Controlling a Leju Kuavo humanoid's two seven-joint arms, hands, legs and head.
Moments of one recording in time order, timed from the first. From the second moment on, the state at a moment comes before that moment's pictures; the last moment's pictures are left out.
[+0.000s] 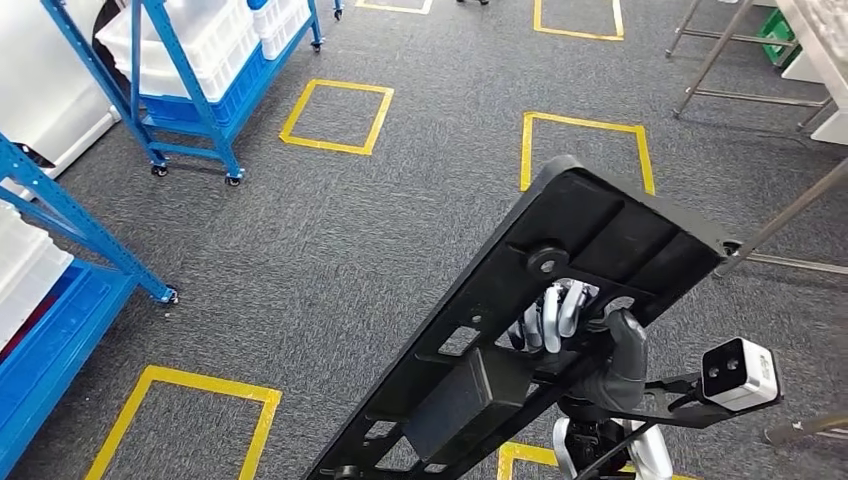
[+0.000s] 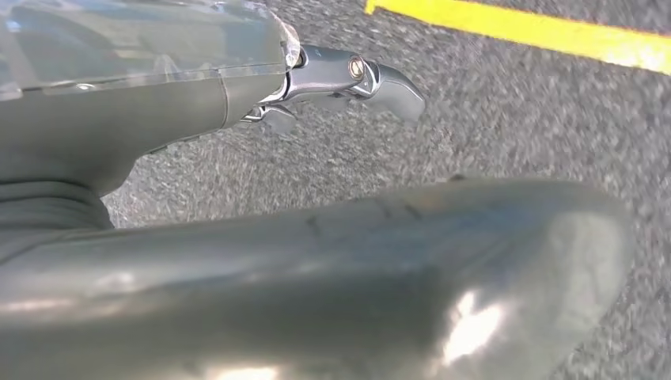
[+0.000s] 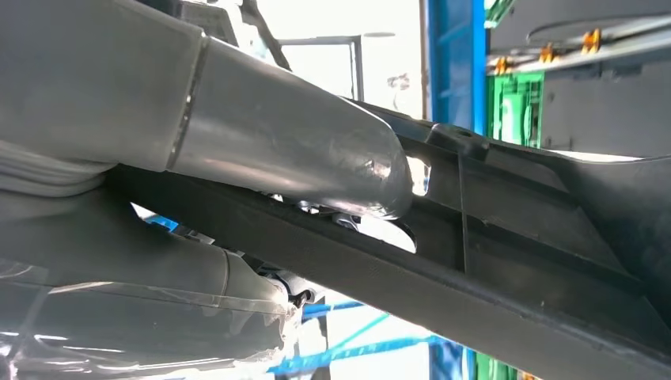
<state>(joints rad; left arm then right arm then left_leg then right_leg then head) -0.11 0.06 -1.24 -0.13 1.55 0.26 -0.25 -0.04 0.10 0.21 -1.79 -0.49 0.61 -0.38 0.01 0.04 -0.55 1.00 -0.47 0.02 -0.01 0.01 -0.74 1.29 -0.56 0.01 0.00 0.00</state>
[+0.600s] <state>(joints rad) -0.12 0.09 -1.29 -0.12 1.53 0.30 -0.24 -0.03 0.12 0.16 -1.83 -0.48 0.62 -0.37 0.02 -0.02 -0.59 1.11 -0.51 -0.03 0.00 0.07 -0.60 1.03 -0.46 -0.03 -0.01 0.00</state>
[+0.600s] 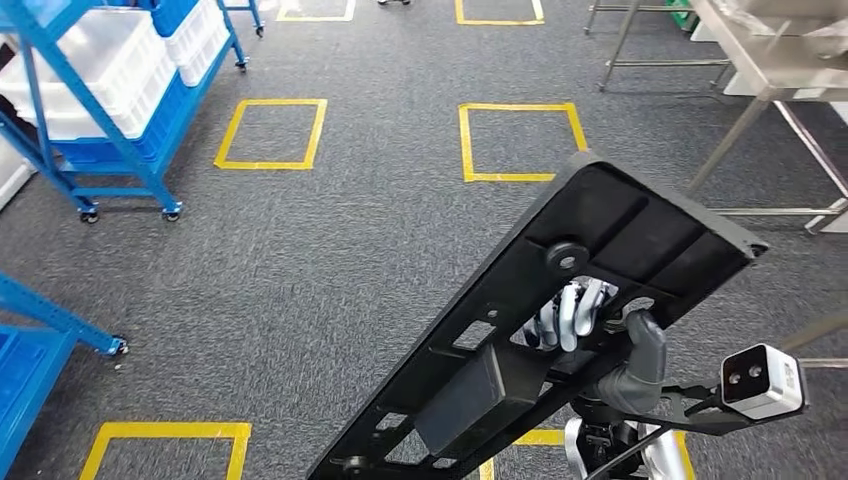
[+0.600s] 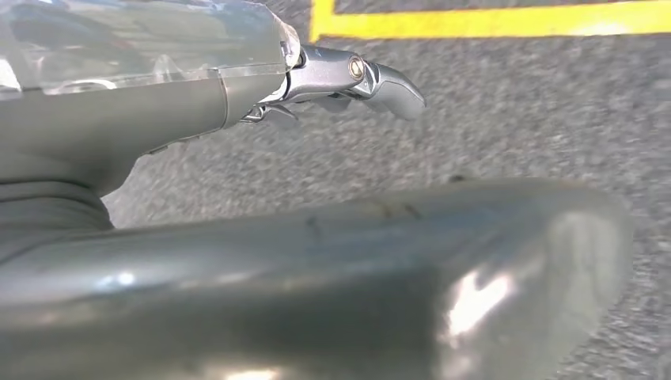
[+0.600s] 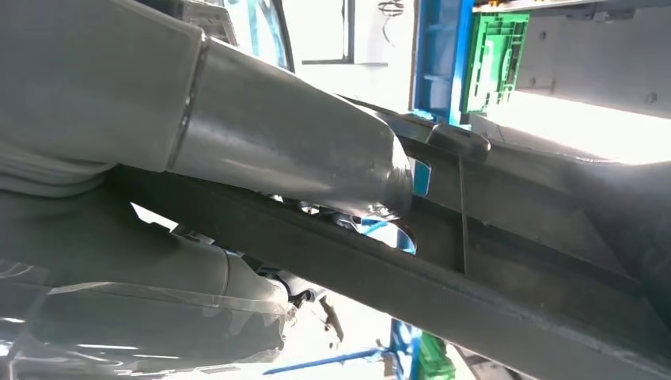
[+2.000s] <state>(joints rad) -0.13 0.12 -1.31 -0.12 1.56 0.28 -0.19 -0.07 0.15 0.14 -1.81 -0.43 0.61 -0.40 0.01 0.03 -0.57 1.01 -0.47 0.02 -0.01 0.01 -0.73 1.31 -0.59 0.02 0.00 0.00</state>
